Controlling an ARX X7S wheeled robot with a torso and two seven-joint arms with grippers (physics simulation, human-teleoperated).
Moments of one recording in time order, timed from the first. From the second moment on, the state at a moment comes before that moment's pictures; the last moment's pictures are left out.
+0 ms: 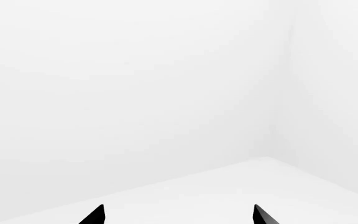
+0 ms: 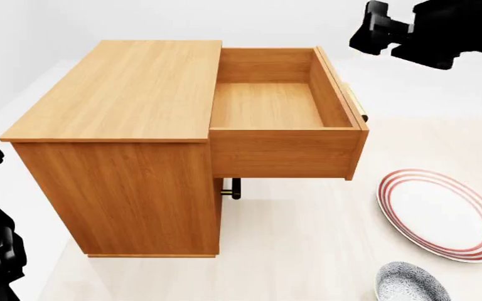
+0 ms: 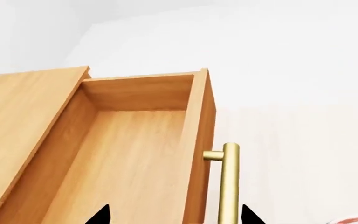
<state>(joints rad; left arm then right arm) -0.94 -0.47 -0.29 -1.20 -0.06 0.38 -0.40 1.96 0.26 -0.19 1.31 0.04 1.22 -0.57</state>
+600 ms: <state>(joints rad) -0.93 -0.47 -0.30 -1.17 -0.07 0.36 -0.40 1.30 0.86 0.07 0.10 1.15 1.48 0.18</state>
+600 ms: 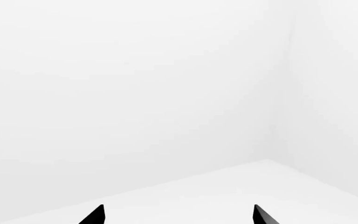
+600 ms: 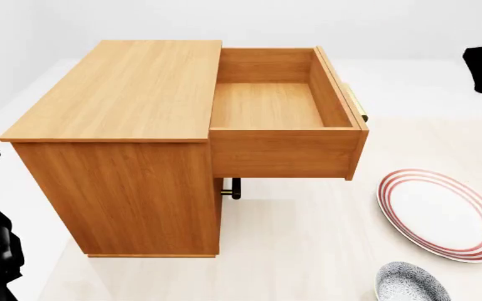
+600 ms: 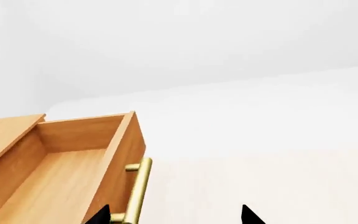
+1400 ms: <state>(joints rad) -0.95 -0.47 -0.29 -1.24 -0.06 0.41 -0.39 0.47 1.02 0.10 -0.19 1.24 1.32 0.16</state>
